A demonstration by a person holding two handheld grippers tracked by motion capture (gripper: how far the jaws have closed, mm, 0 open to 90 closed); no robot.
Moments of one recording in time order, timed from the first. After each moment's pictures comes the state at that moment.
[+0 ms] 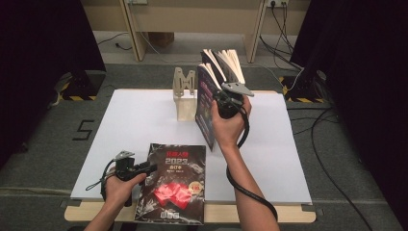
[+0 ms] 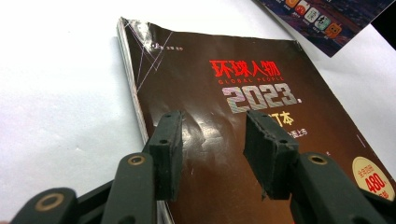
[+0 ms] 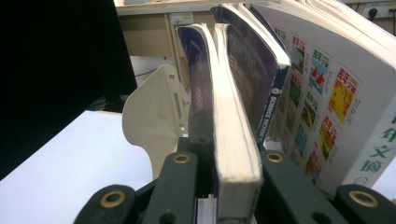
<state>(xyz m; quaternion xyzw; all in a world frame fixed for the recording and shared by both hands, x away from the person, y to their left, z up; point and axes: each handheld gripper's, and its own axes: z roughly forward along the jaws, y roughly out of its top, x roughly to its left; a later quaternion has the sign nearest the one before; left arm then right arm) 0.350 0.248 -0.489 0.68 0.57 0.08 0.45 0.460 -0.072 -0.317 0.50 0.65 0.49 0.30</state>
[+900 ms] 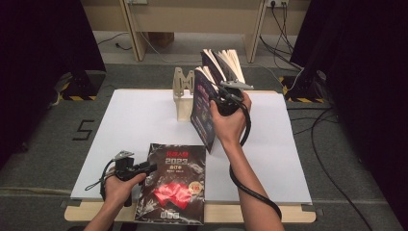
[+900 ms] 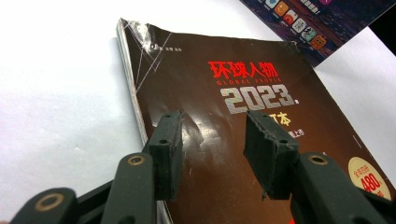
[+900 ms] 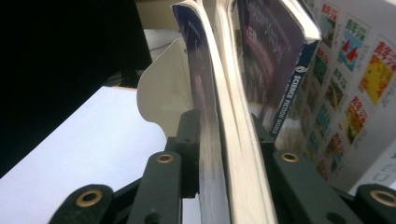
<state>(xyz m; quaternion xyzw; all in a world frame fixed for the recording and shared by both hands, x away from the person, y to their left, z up) 0.351 0.249 -0.488 0.68 0.57 0.08 0.46 0.468 -0.073 -0.310 0.51 0.69 0.47 0.23</state>
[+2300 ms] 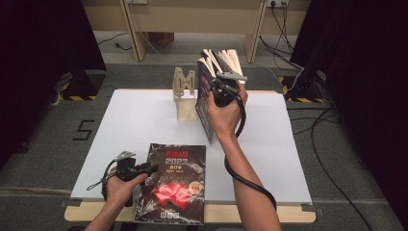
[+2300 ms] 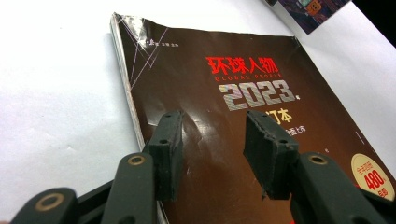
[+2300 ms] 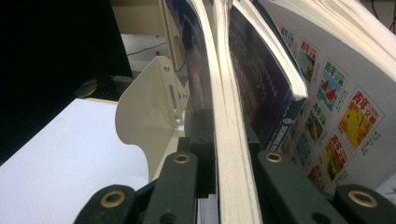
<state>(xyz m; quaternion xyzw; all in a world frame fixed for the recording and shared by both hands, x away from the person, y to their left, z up) 0.351 0.245 -0.491 0.69 0.57 0.08 0.45 0.483 -0.059 -0.296 0.52 0.67 0.45 0.28</state>
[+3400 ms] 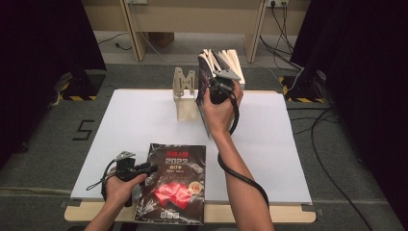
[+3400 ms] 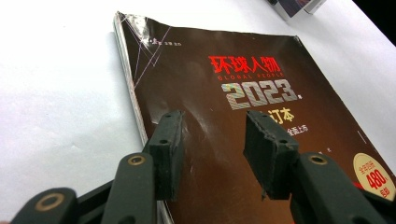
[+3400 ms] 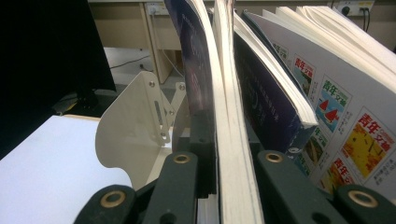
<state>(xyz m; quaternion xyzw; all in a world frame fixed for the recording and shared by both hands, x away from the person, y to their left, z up) 0.351 0.247 -0.492 0.69 0.57 0.08 0.45 0.498 -0.047 -0.304 0.53 0.65 0.45 0.32</state>
